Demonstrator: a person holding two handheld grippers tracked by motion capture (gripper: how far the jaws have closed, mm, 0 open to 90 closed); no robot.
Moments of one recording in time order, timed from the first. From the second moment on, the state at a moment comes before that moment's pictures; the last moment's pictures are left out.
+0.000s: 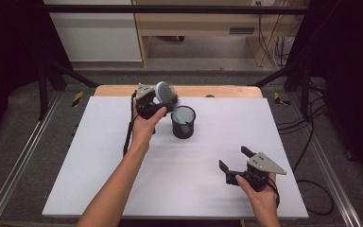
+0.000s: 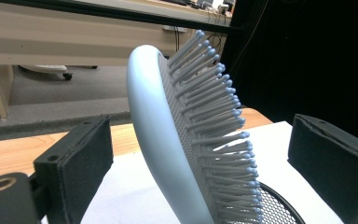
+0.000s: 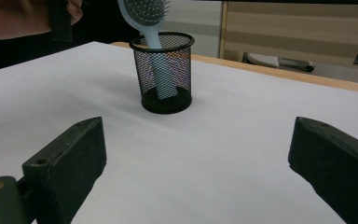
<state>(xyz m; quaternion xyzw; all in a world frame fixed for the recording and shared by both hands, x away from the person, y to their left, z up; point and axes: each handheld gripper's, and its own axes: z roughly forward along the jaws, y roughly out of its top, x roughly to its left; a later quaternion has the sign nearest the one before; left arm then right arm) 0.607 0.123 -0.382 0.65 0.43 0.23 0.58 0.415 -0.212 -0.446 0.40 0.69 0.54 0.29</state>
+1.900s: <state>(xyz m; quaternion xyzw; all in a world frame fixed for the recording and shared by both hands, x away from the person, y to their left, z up) 0.590 0.122 -0.382 0.65 0.39 0.29 0.59 0.414 -0.211 -0.446 0.40 0.69 0.54 0.29</state>
